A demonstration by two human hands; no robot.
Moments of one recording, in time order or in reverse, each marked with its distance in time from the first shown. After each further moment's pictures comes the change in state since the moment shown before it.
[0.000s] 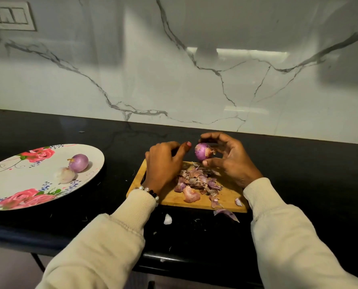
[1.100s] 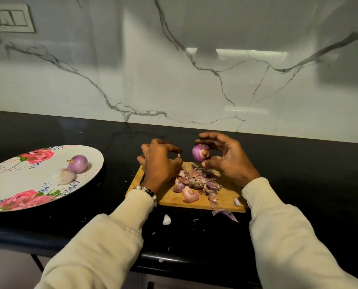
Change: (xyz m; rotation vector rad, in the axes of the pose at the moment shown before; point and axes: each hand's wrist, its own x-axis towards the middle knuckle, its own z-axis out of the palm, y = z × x) left_hand 0.003 0.001 -0.002 0.169 -0.053 -0.203; right_hand 0.001 0.000 0.001 -0.019 -0.015 0.009
